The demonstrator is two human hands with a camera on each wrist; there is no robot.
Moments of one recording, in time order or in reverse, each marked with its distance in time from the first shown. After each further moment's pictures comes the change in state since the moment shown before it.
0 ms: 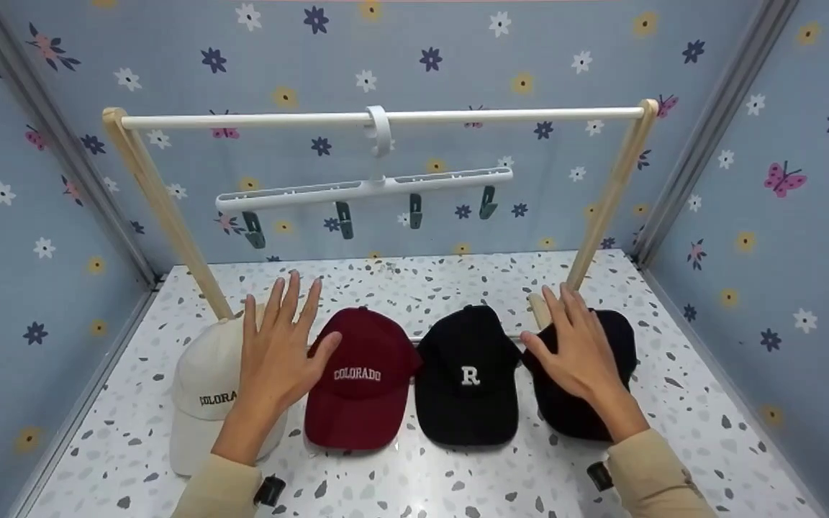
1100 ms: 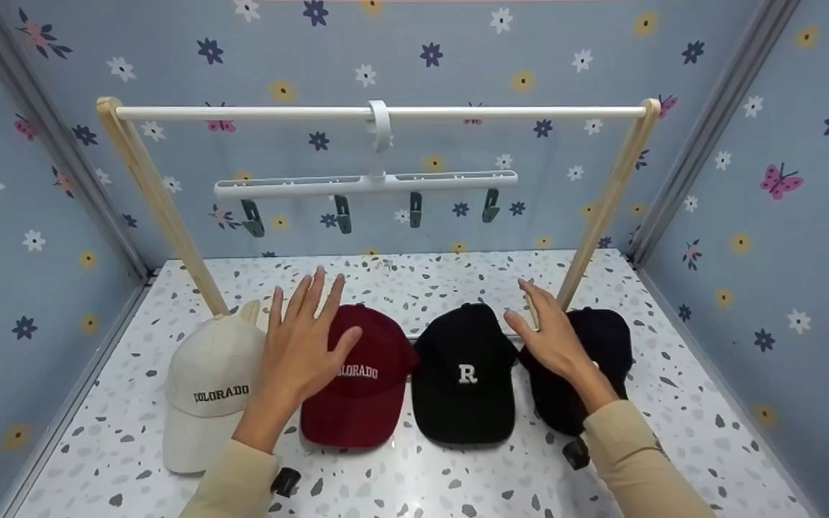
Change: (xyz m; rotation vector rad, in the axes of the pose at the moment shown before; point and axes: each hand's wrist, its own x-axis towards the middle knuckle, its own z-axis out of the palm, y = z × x) left_hand 0.013 0.021 0.015 -0.079 -0.049 0.023; right_hand 0.035 -0.003 0.022 0.376 -0.043 0.010
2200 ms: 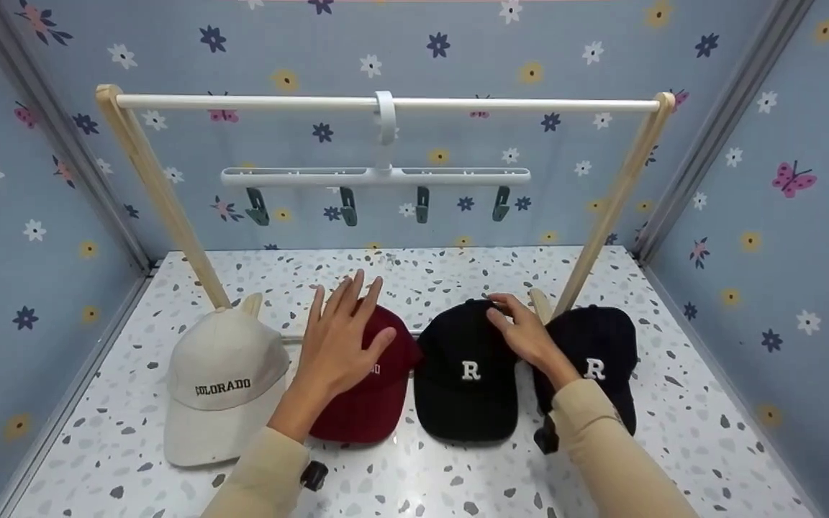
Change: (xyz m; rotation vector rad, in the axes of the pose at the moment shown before) left_hand 0.010 0.029 0.026 -0.077 -0.022 0.066; right_hand 0.028 0.011 0.051 0.193 -0.096 0.136
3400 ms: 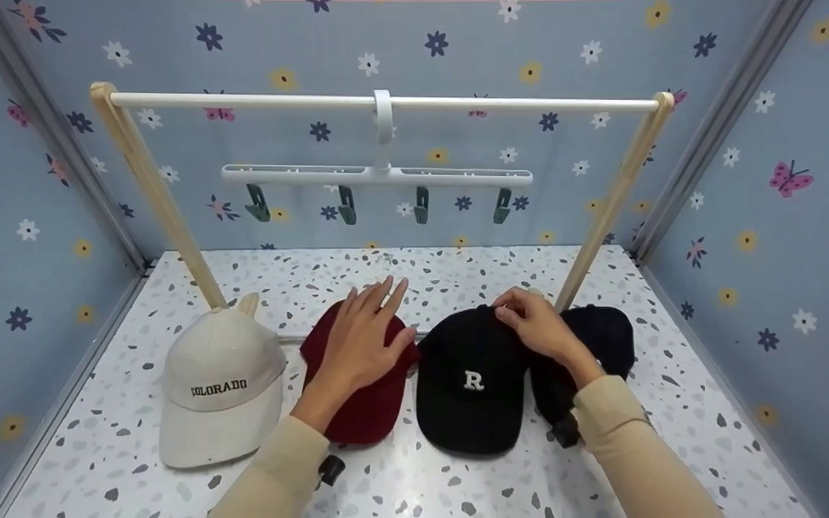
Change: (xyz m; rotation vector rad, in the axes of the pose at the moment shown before) left_hand 0.017 0.023 0.015 -0.099 0.001 0.067; right_hand -0.006 -0.022 -0.037 -0.032 -0.086 -0.107
